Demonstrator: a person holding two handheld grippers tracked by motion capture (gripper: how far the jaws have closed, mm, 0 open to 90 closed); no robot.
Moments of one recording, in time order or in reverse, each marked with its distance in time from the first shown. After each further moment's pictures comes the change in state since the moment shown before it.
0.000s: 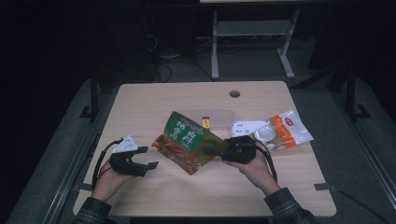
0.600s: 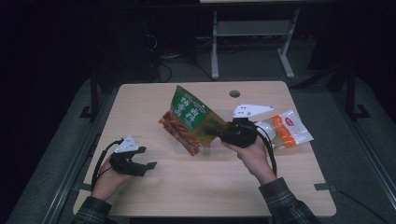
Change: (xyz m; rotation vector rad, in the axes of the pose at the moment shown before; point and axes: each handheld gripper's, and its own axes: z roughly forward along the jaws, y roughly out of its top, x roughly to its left) left arm 0.005 -0.005 0.005 0.040 0.031 0.007; right arm -0.013 0.034 -0.005 -0.065 -0.155 0.052
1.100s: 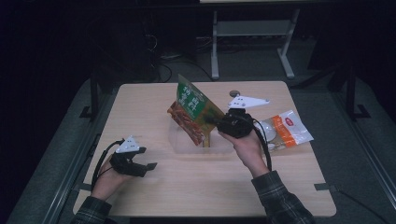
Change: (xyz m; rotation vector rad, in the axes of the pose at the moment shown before) left arm 0.000 -0.001 0.002 0.020 0.001 0.006; right arm -0.013 0.012 0.014 -0.007 -0.157 0.022
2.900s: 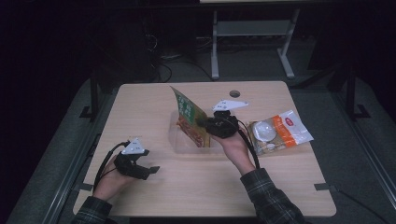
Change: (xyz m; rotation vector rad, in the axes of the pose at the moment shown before) left arm -0.005 0.001 0.009 0.070 -0.023 0.054; right arm -0.009 -0.021 0.050 0.097 -0.064 0.015
